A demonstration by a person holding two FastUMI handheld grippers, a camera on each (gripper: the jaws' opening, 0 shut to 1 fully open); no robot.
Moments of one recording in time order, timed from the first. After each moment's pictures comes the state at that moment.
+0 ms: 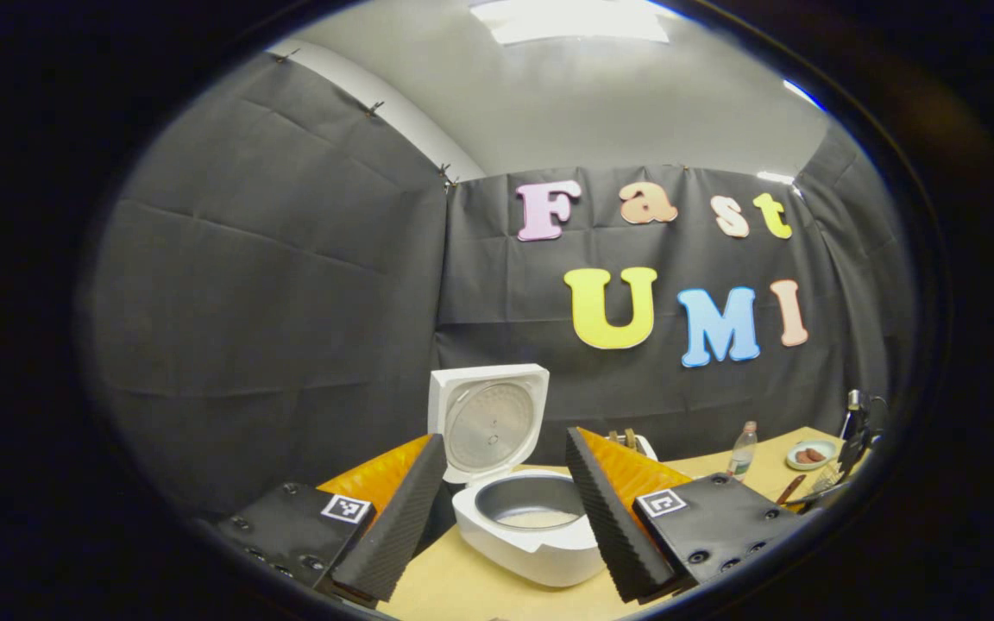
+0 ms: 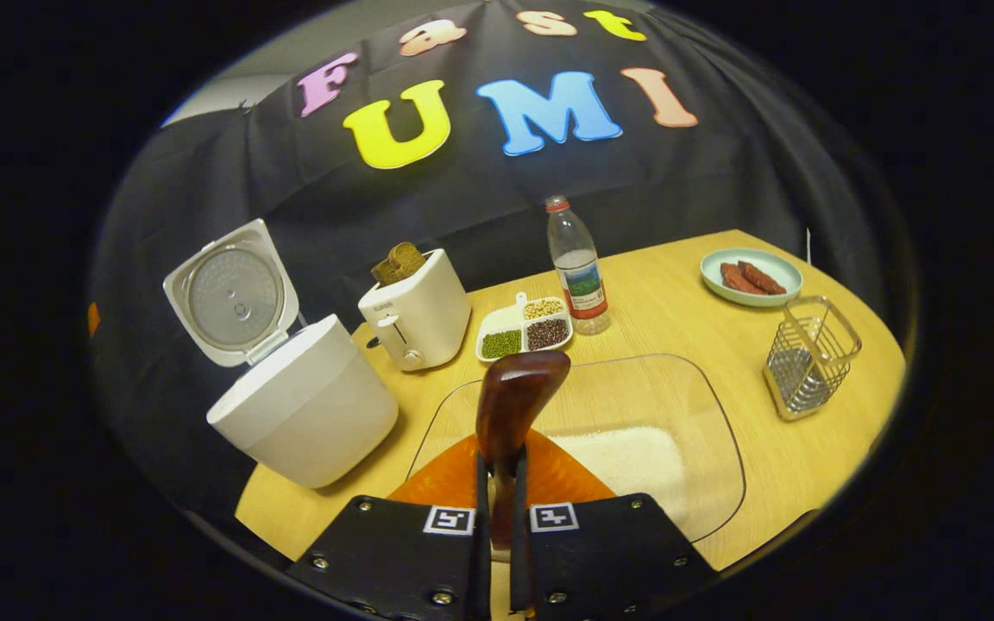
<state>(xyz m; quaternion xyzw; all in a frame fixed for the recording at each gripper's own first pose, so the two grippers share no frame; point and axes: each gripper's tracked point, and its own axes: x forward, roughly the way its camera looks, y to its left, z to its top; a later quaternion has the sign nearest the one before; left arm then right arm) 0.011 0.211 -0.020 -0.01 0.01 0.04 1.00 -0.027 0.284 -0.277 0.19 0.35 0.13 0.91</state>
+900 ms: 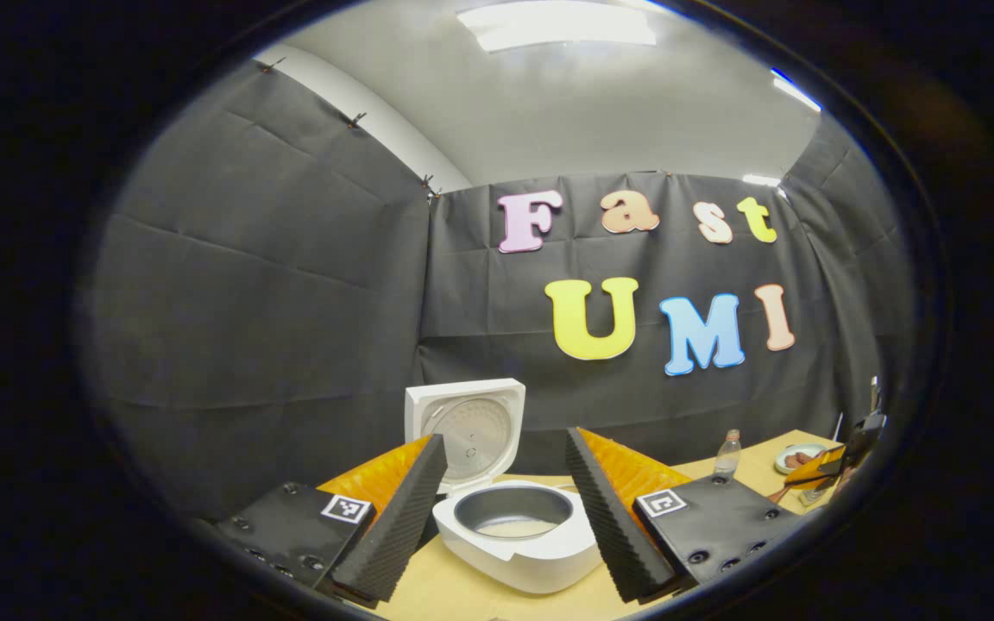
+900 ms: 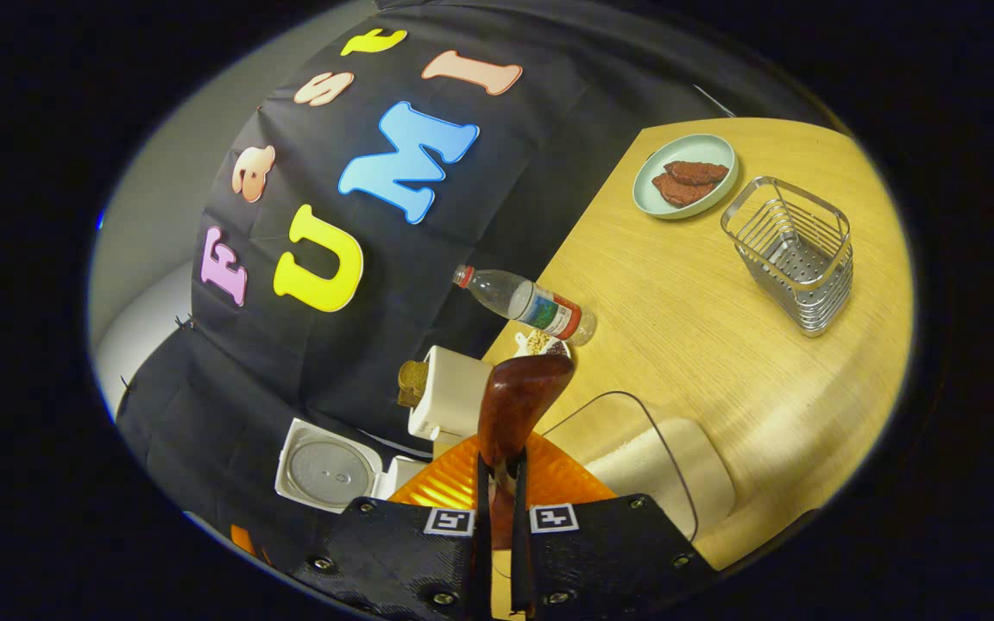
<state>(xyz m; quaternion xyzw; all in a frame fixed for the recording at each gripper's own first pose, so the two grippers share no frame) 0.012 0.176 -0.005 -0.01 0.00 0.01 1.00 0.028 0.218 -0.220 0.51 0.33 0.10 0.79</state>
